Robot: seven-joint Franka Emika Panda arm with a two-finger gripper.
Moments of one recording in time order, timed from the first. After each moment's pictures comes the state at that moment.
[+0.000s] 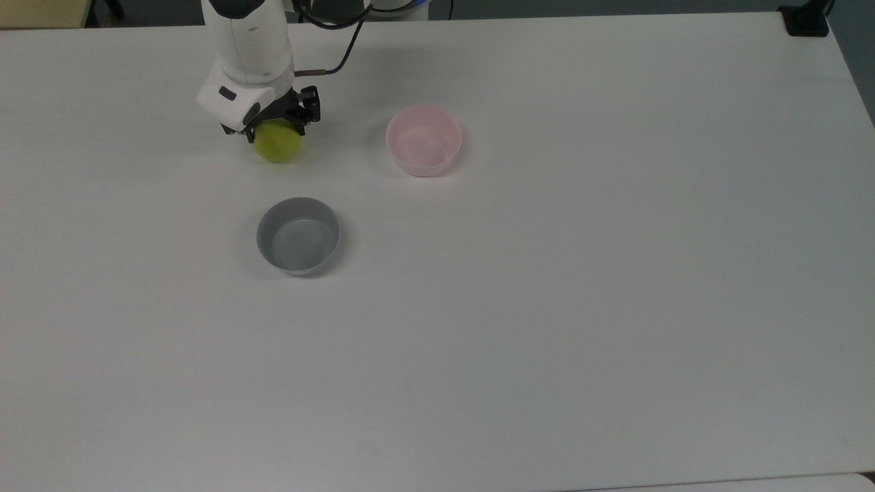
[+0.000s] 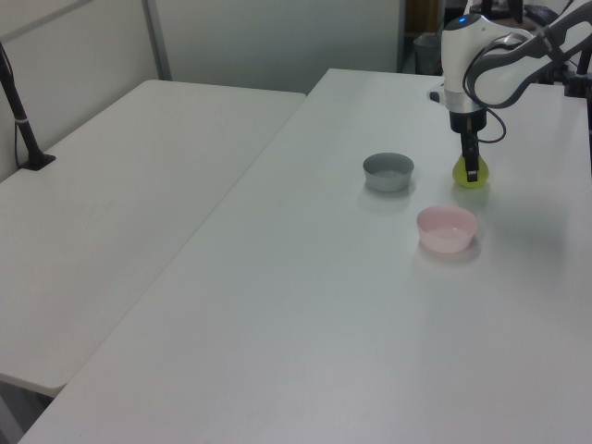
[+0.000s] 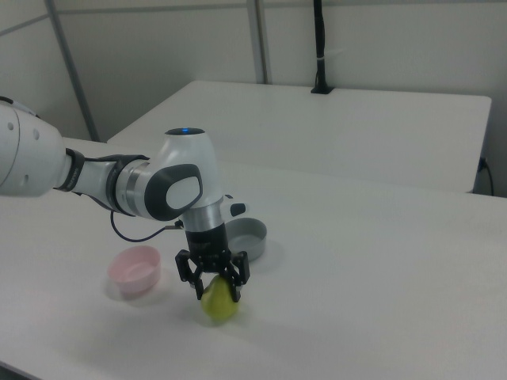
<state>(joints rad) -0.17 0.12 -0.04 -2.18 -0.18 2.17 -0.36</state>
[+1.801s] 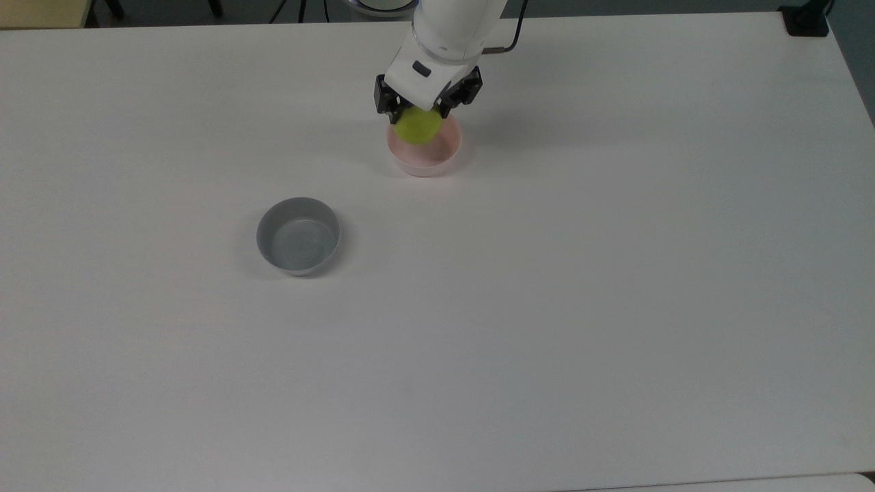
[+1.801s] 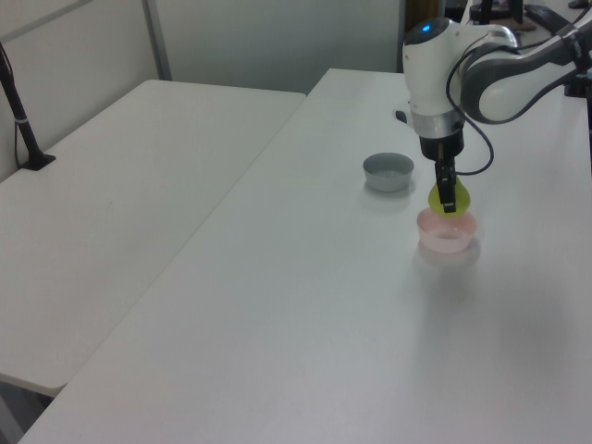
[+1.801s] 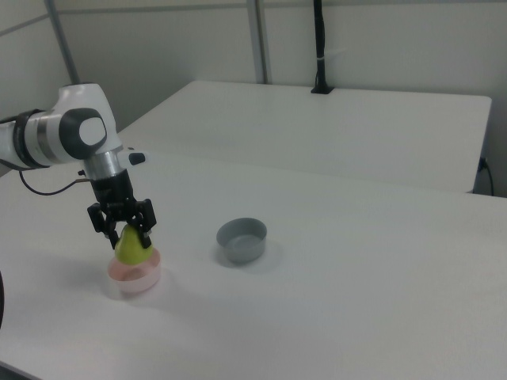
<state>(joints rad) 0.25 0.09 -0.01 -2.05 -0.17 1.94 0.06</state>
